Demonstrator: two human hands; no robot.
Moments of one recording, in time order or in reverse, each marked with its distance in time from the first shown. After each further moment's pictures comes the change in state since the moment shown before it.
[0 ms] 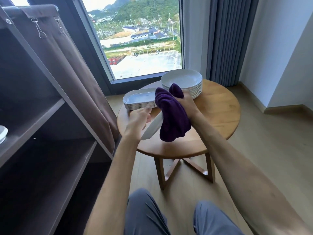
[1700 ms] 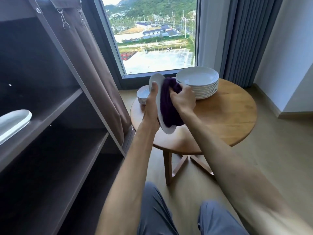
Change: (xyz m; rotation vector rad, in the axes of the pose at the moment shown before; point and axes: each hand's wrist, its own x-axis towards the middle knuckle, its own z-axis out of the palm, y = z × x) left_hand 0.021 -0.007 0.003 -0.570 -0.132 0.087; right_hand 0.029 0.017 0.065 -0.553 0.425 0.144
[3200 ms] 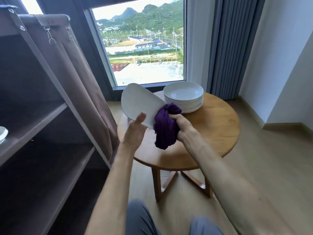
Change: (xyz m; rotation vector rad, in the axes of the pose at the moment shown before) left_hand 0.004 -0.007 -0.019 -0.054 -0.130 0.108; right_hand 0.008 0.048 -0.025 1.001 -0.426 0.774
